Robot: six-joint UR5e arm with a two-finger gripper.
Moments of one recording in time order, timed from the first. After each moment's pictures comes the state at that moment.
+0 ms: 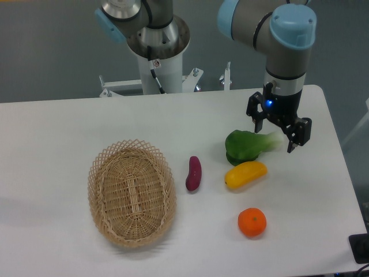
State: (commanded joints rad) arm 2.73 -1.79 -1.65 -1.06 1.47 1.67
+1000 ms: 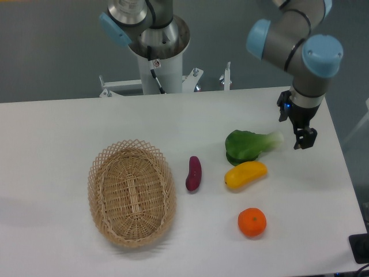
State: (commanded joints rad) arm 2.84 -1.95 -1.73 -1.01 1.62 2.16
